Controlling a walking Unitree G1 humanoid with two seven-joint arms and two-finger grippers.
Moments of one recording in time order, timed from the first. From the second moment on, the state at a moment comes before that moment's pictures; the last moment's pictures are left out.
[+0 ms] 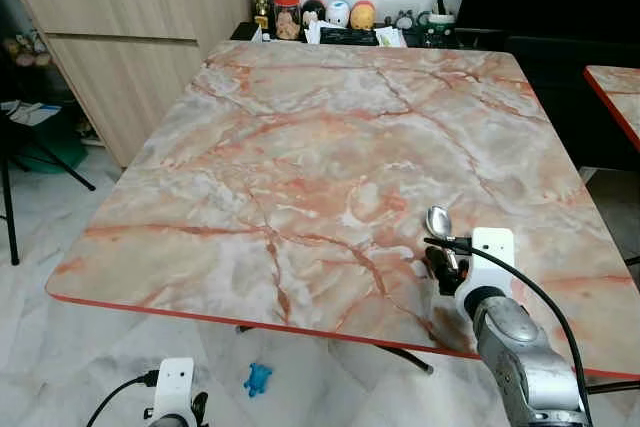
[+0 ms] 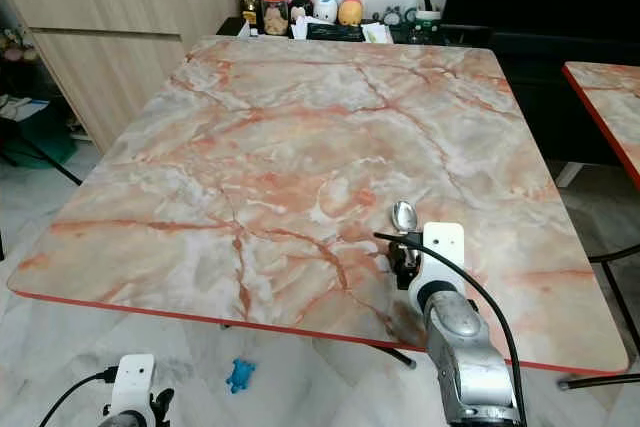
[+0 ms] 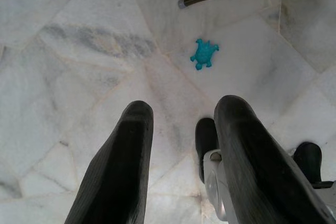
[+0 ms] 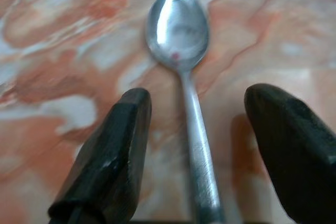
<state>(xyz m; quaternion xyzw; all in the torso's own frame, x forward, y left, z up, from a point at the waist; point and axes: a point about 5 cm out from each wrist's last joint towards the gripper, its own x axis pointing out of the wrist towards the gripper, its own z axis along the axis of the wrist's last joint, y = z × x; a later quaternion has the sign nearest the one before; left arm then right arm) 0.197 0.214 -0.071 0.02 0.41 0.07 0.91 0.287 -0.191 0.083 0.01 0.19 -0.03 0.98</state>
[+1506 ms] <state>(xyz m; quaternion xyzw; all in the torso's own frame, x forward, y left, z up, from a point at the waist) 0.198 0.214 -0.070 0.02 0.41 0.07 0.91 0.302 -0.190 0.076 0.02 0.18 -0.02 0.98</state>
